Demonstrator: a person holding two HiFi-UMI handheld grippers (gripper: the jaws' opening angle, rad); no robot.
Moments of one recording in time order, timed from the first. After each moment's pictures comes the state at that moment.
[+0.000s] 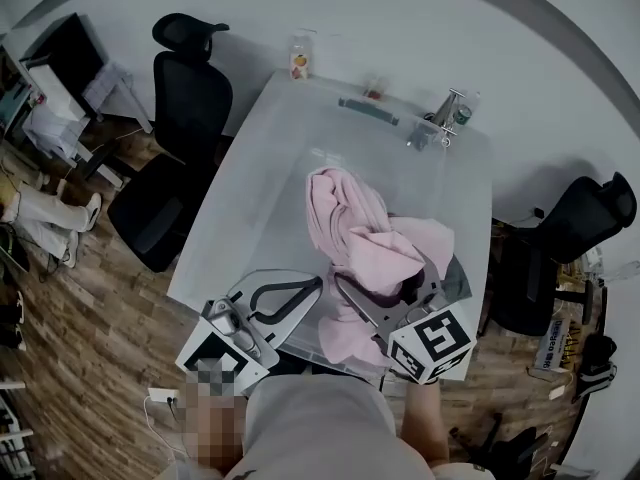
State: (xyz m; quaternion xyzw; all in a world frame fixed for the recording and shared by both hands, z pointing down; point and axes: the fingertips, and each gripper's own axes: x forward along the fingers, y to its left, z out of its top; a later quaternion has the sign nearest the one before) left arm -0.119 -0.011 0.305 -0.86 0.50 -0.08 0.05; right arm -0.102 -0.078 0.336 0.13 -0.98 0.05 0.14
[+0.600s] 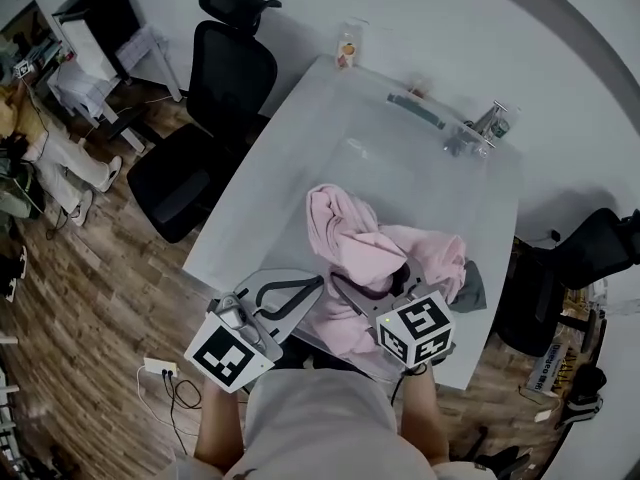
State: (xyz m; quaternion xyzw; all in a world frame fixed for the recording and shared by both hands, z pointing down) left arm -0.166 0.030 0.344 -0.83 0.55 -0.08 -0.01; right arm -0.158 -0.037 0.417 0.06 -0.97 0.08 0.22
